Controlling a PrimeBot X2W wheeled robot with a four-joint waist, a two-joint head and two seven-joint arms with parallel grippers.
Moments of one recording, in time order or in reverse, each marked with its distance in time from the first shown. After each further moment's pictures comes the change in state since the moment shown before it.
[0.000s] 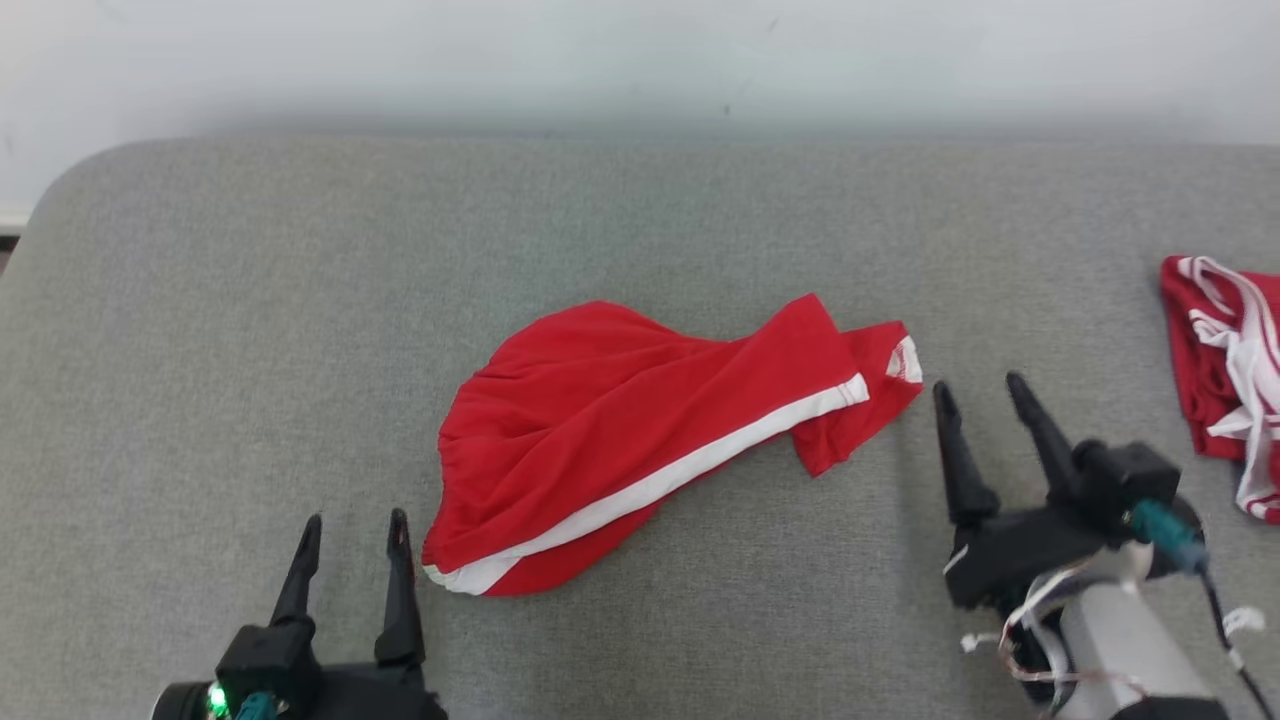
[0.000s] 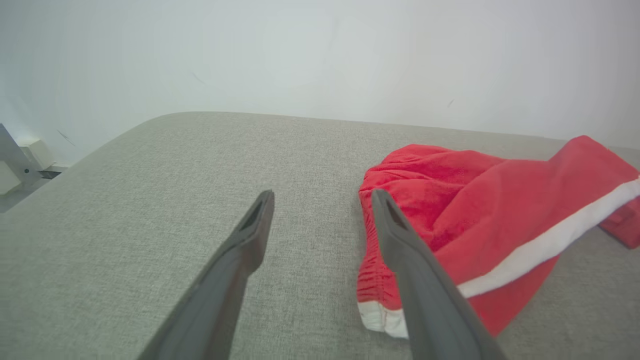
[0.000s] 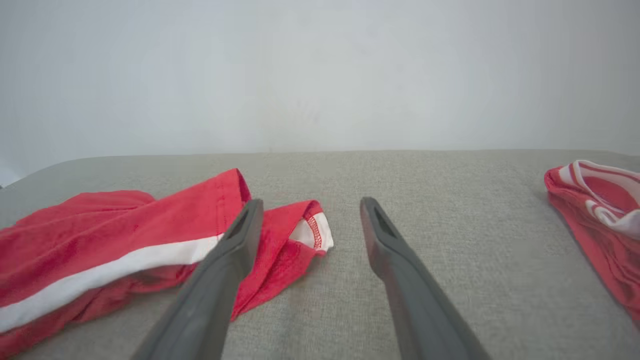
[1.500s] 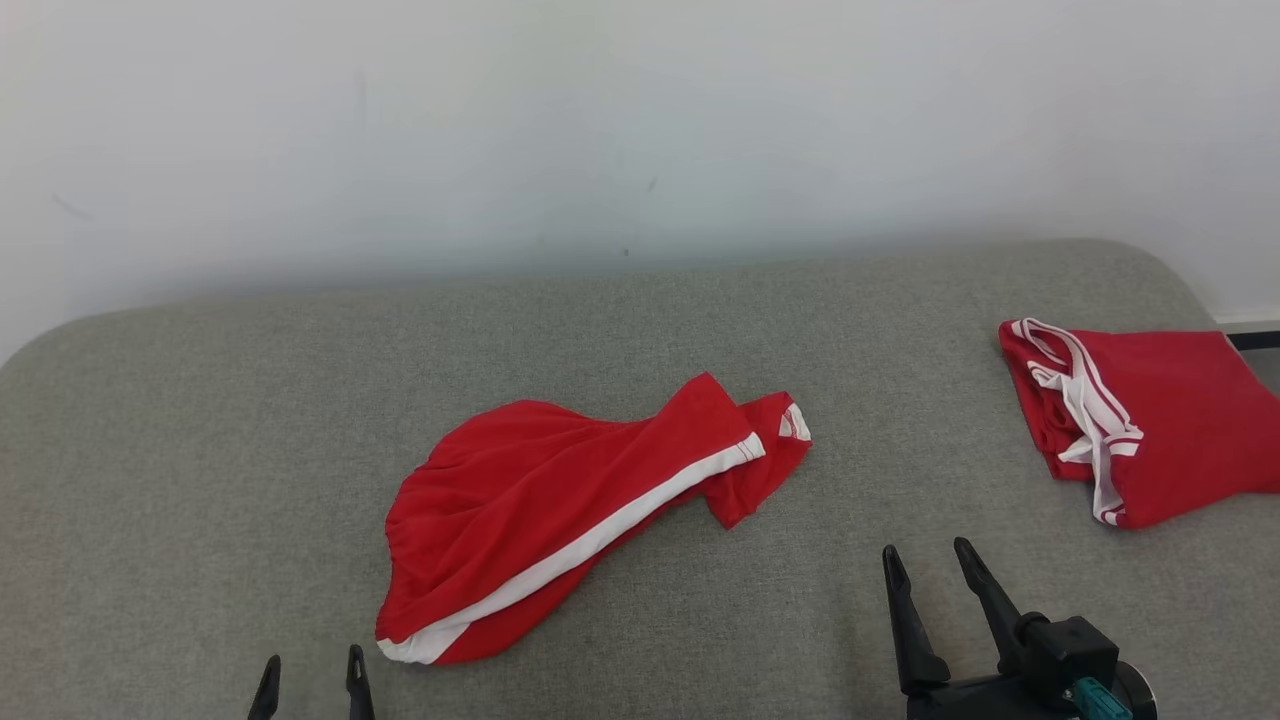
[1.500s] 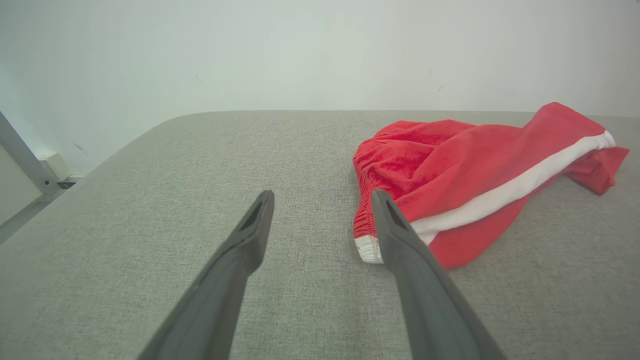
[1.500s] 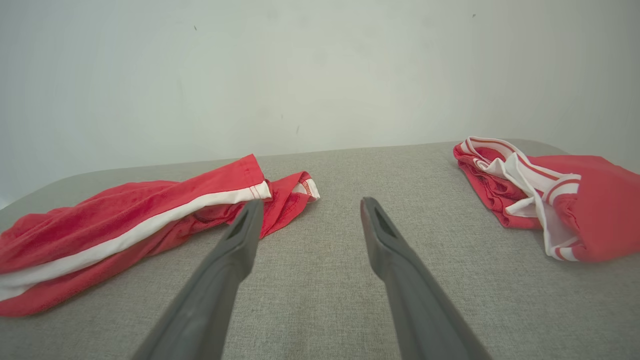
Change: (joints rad) left arm 0.180 0.000 0.104 0.039 0.090 0.010 0.000; right arm 0.342 0.180 -0.063 -0.199 -0.153 0.000 0.000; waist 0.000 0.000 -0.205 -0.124
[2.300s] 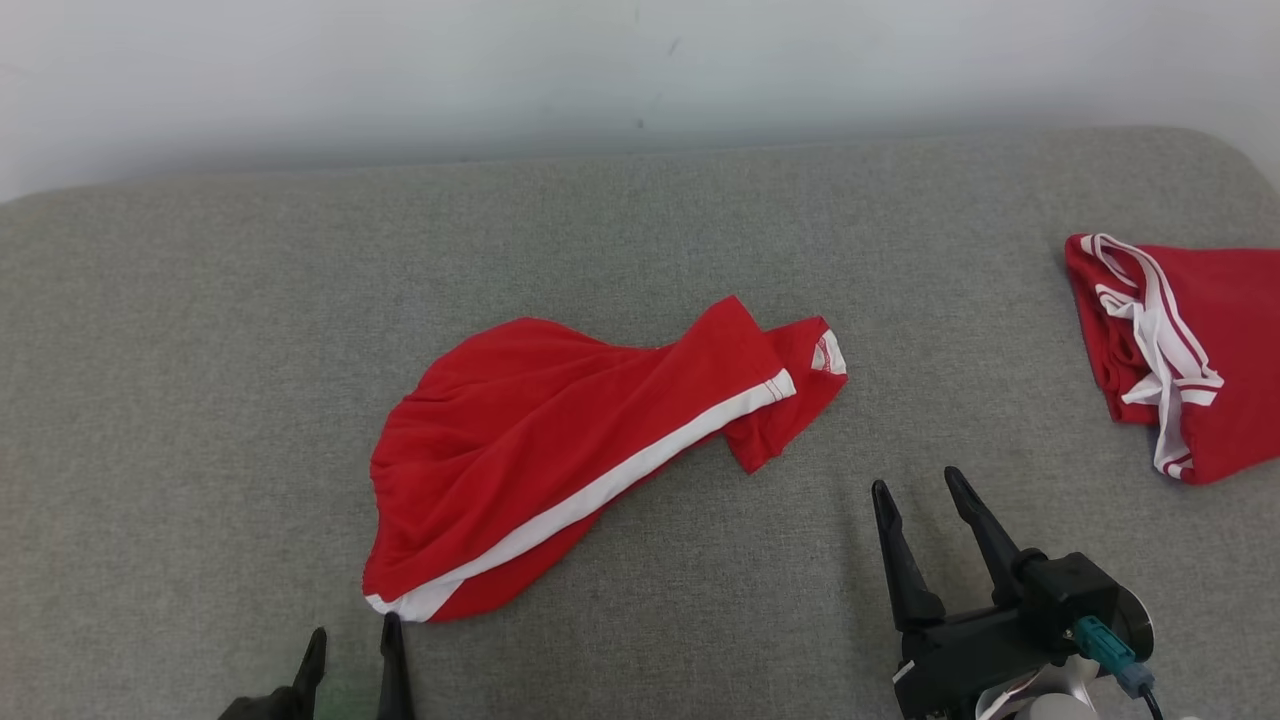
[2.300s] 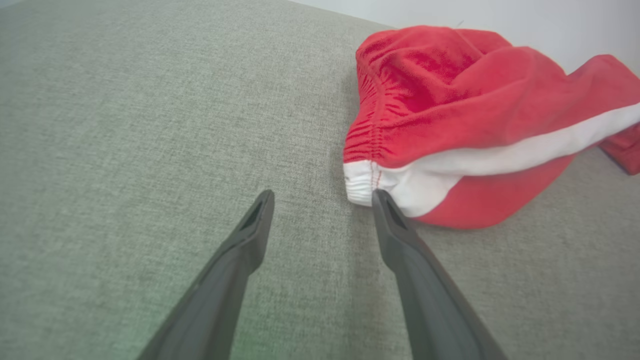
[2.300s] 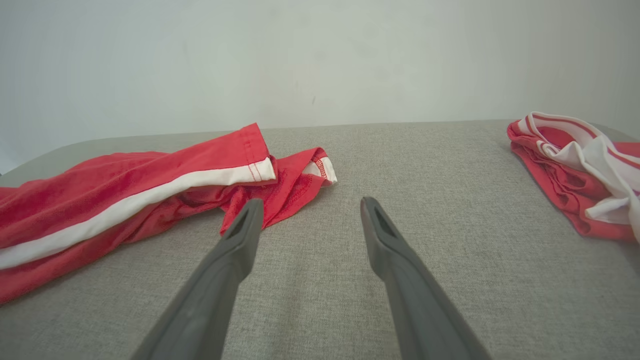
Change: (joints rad) left arm -0.118 0.000 -0.078 0.147 -0.247 -0.040 0.000; right arm -0.093 -0.061 0.055 -0.012 0.032 0.000 0.000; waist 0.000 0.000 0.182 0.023
